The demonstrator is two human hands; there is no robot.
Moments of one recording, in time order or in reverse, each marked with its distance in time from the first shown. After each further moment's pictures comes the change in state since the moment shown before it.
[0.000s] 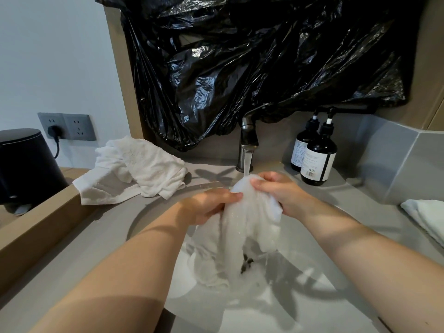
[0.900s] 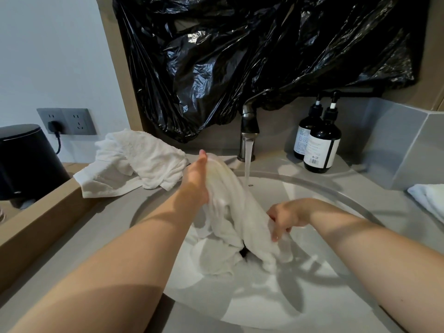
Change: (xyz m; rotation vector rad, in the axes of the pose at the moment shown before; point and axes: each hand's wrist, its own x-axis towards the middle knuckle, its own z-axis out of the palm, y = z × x) left_hand 0.007 0.017 -0.008 -0.591 0.739 0.058; right_hand 0.007 0.054 -0.019 -0.985 -0.585 0.438
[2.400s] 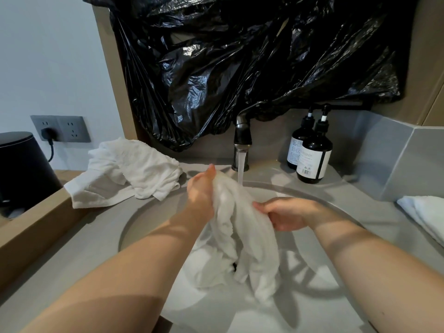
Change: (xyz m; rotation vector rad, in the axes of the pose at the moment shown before) left_hand -0.022 -0.016 0.025 -0.034 0.066 0.138; right_hand -0.017 0.002 -0.018 0.850 -0.008 -0.223
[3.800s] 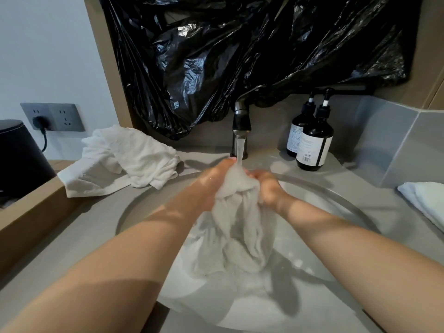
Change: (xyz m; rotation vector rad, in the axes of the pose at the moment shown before) left_hand -0.005 -0.002 0.005 0.405 -0.355 -0.102; right_hand 0.019 -0.022 0.046 -0.048 0.568 -0.329
